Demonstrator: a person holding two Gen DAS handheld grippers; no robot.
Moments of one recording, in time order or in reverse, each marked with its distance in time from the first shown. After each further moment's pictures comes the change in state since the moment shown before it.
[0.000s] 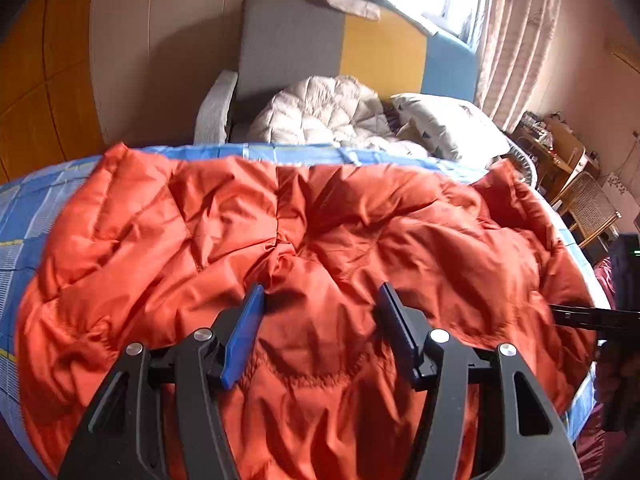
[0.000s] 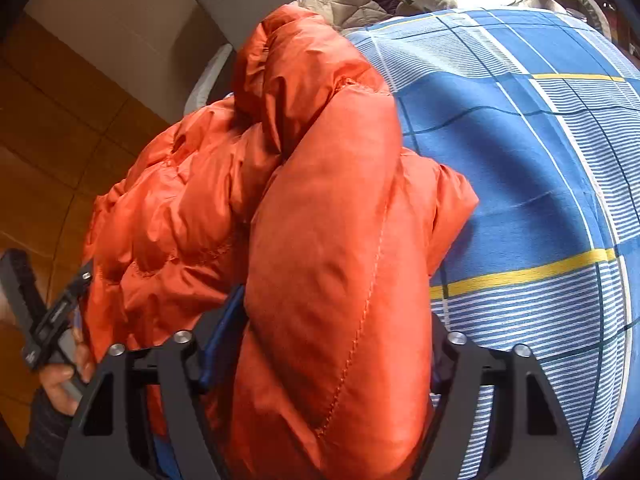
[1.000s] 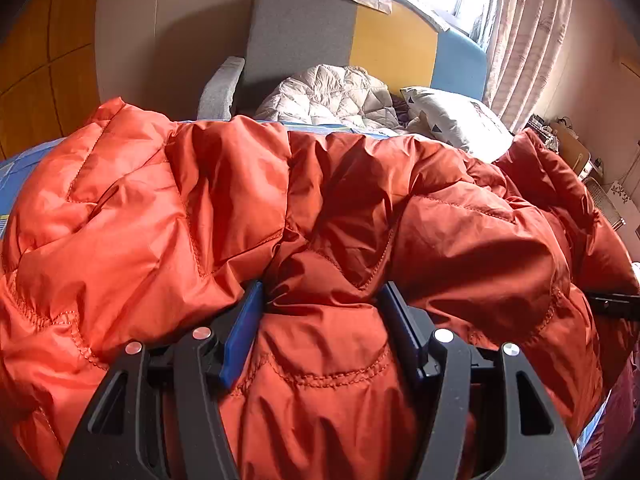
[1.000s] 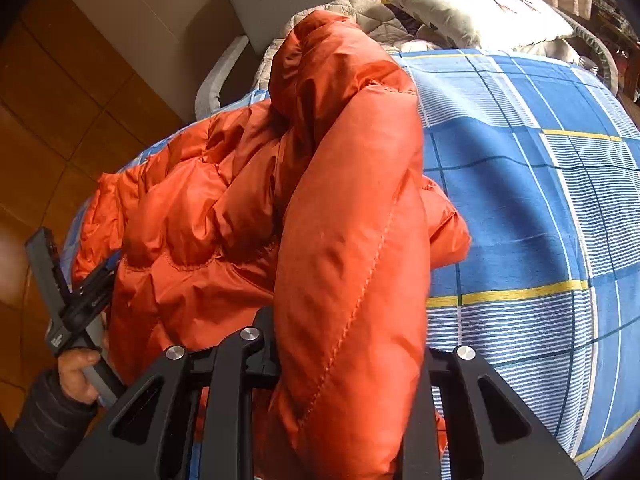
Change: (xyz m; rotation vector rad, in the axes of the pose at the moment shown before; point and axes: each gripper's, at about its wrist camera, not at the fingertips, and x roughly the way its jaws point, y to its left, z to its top) left arm 0.024 0.010 -0.019 -0.034 0.006 -0.003; right arm -0.018 0.055 0.007 -0.106 -0.012 -0.102
